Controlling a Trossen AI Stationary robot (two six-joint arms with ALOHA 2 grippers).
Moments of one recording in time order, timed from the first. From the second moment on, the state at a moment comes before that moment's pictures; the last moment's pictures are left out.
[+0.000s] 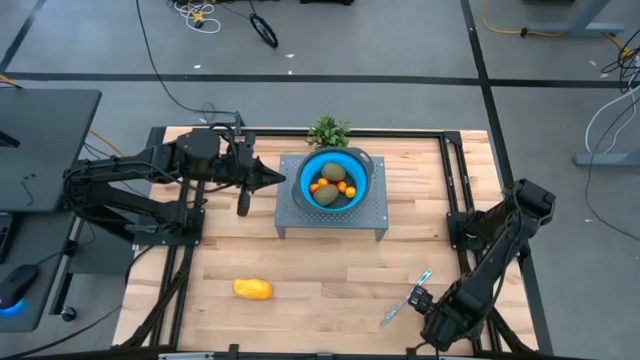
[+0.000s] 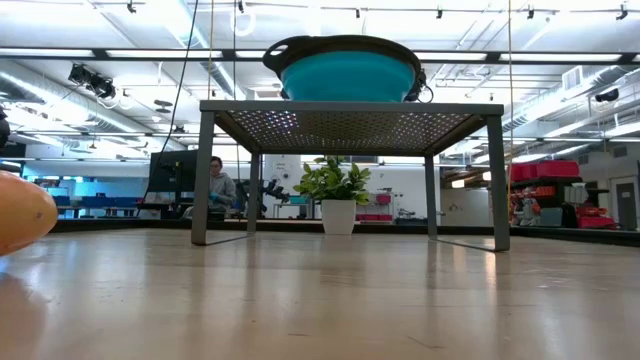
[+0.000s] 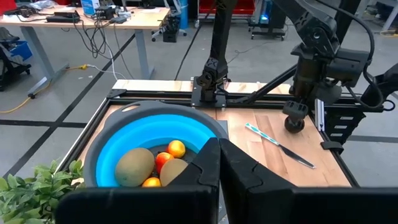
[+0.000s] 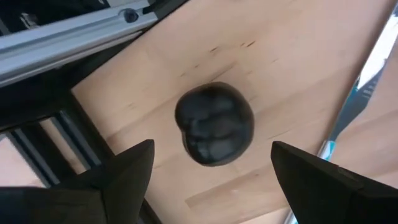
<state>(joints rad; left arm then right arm) 0.07 1.03 1.19 -0.41 0.02 -0.01 0.97 1.65 1.13 -0.95 -0.19 -0.04</state>
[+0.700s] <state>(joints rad) 0.07 1.03 1.19 -0.41 0.02 -0.01 0.99 1.65 1.06 -0.83 -0.14 -0.06</state>
